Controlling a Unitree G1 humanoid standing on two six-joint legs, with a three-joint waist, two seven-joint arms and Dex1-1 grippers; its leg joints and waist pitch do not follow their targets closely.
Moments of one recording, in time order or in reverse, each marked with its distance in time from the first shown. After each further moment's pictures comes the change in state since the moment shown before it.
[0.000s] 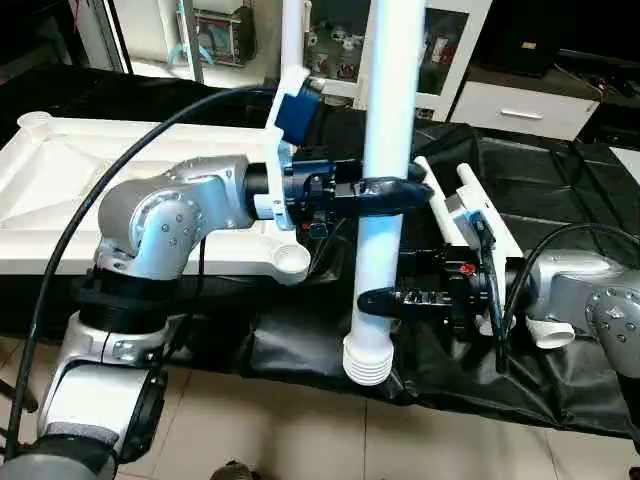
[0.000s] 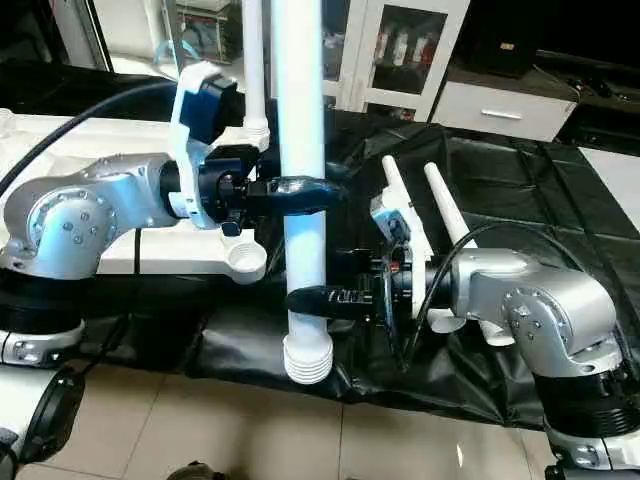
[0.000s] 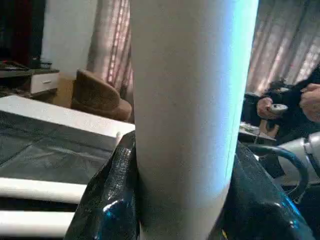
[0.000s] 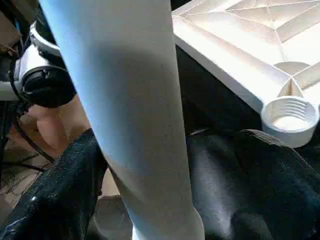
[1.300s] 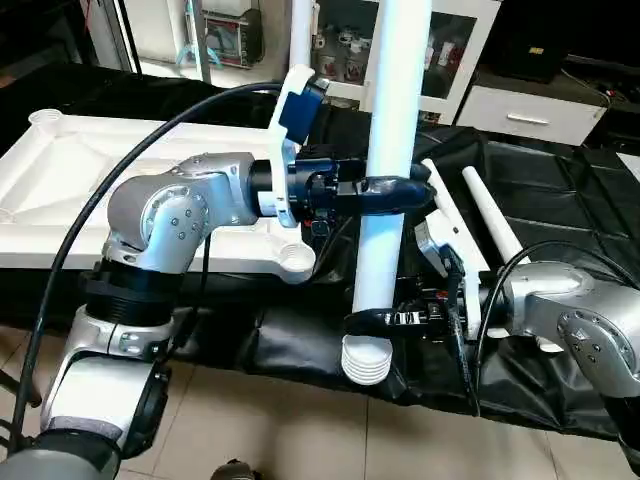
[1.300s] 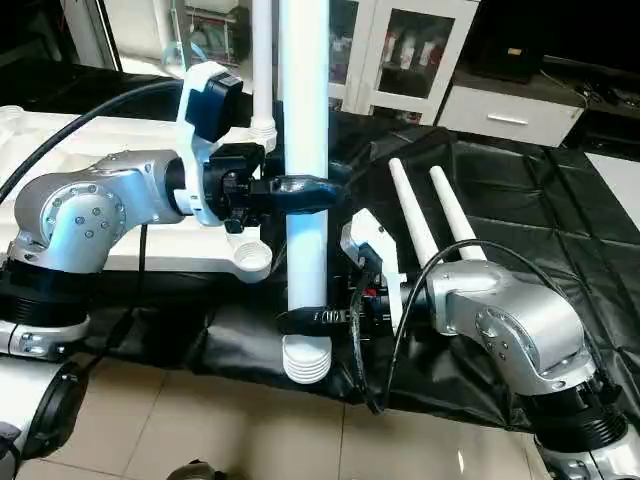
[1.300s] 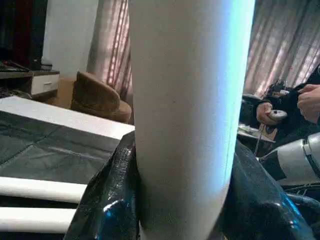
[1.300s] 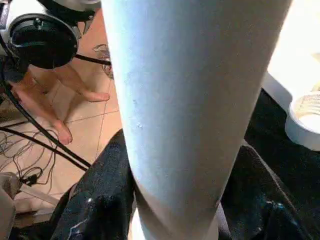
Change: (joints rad) left arm -0.020 -0.010 -0.005 0.065 0.022 -0.023 -0.036; right arm 0.027 -0.003 0.121 -0.027 -0.105 -0.133 0.028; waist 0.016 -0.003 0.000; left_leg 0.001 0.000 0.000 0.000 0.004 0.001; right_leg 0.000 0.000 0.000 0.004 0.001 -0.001
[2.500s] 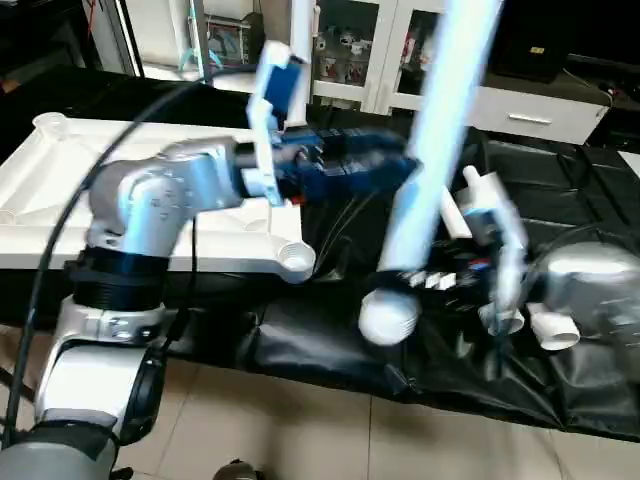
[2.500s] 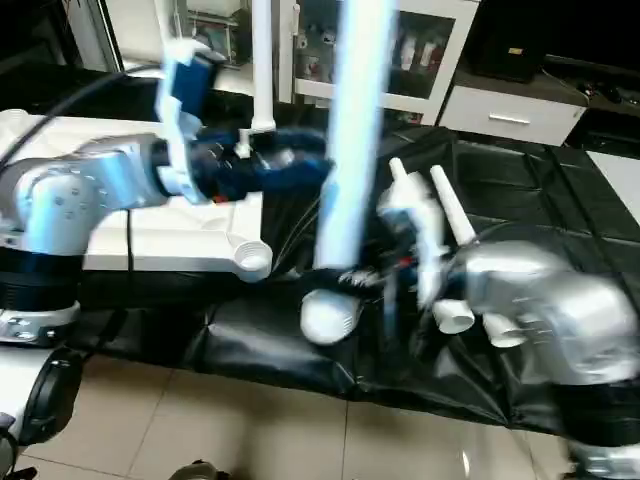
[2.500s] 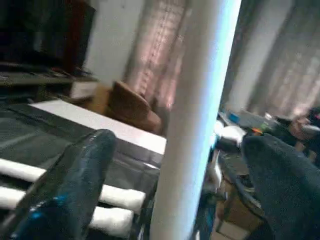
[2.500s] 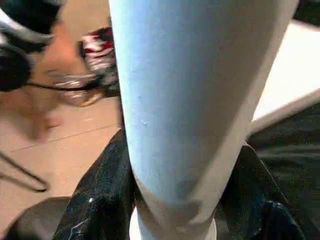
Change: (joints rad) left arm 0.003 0.047 0.142 0.025 -0.016 0.063 0.115; right arm 0.019 -0.091 -0.241 0.020 0.025 -0.027 -0.048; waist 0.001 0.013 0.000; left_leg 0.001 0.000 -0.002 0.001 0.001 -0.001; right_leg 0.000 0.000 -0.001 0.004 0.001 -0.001
